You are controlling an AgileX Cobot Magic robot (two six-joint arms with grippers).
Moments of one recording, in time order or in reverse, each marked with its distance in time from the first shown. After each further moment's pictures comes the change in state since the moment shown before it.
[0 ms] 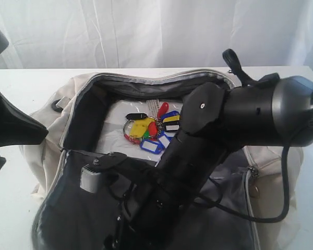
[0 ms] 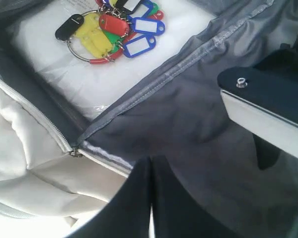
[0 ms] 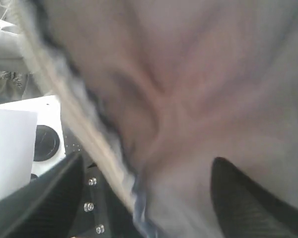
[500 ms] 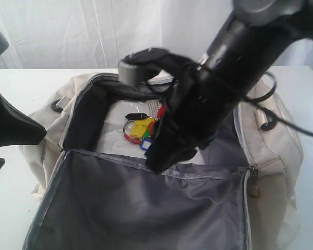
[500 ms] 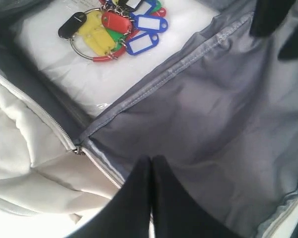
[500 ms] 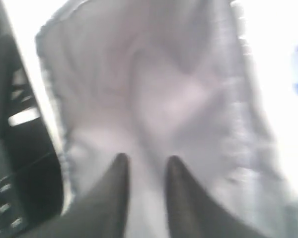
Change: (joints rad) left arm 0.000 0.000 0.000 0.016 0.000 0.000; right arm -0.147 -0.219 -0.277 -0.447 0.083 0.372
